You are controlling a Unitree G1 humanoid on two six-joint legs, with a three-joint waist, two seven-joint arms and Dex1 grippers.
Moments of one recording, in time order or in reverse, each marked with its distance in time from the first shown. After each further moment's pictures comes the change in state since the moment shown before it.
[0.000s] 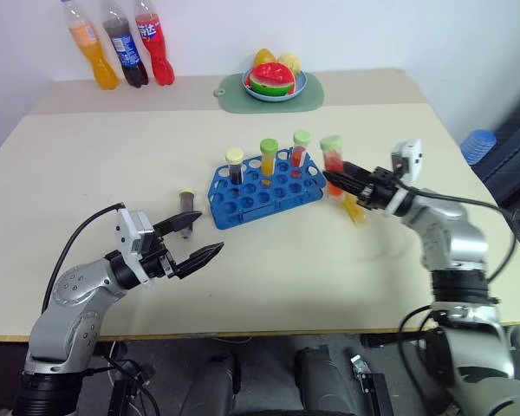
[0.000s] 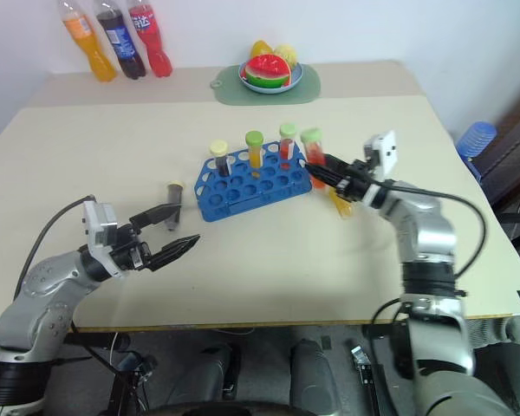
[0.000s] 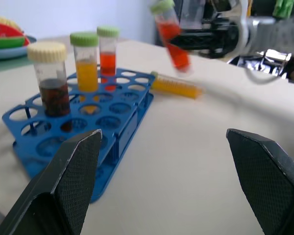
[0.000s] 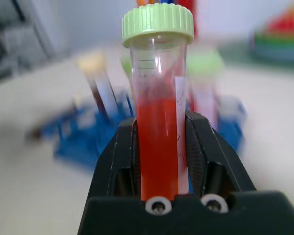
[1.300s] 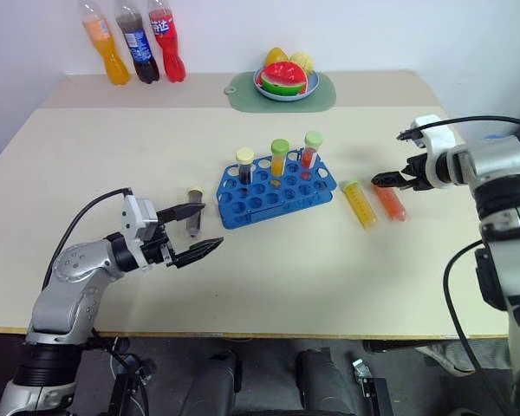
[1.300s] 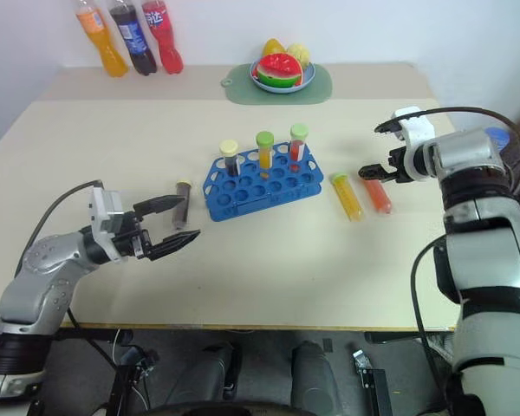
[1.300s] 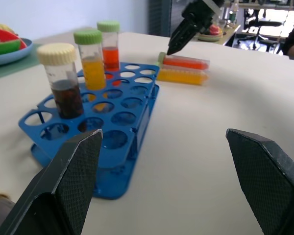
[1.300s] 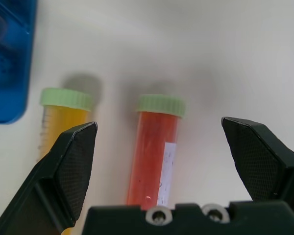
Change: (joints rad) left arm -0.102 0.075 -0.043 0.102 0.053 -0.056 -0.091; right arm -0.624 -0.403 0.486 0.808 -0.300 0.591 -0.016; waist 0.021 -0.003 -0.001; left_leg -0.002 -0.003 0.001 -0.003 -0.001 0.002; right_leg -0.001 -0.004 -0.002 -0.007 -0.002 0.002
